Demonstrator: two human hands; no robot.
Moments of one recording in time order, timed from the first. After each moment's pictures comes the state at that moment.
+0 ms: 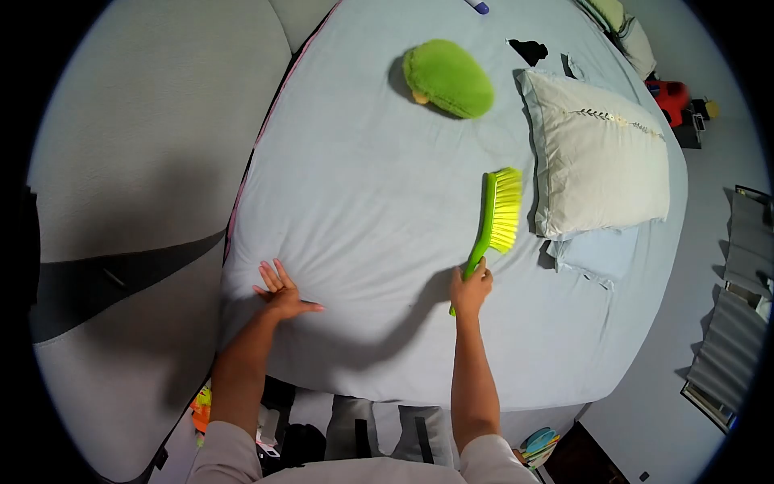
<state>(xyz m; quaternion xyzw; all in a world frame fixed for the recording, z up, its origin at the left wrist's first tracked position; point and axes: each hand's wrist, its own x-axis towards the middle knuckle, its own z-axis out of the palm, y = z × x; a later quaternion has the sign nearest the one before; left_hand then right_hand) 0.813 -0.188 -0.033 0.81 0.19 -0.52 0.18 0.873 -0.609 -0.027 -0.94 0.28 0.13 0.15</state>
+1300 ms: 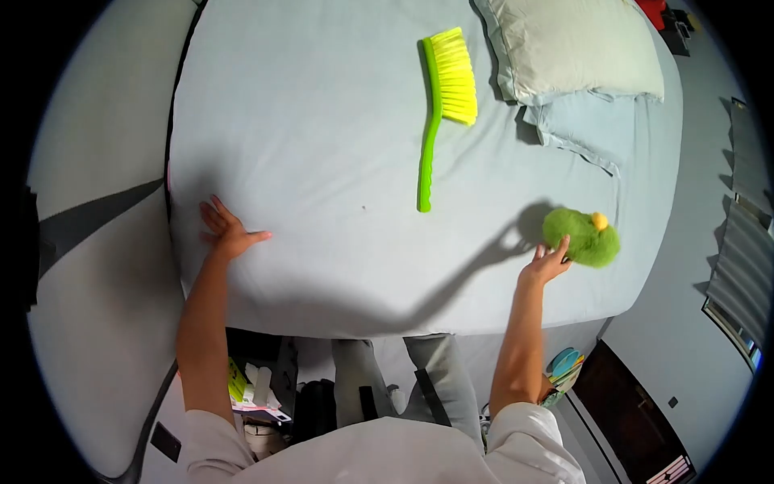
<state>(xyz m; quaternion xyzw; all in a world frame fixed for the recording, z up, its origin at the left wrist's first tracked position) 0.800 -0.213 -0.025 0.88 0.23 -0.40 0.10 0.729 -0.815 0.047 -0.54 0.53 -0.33 0.57</state>
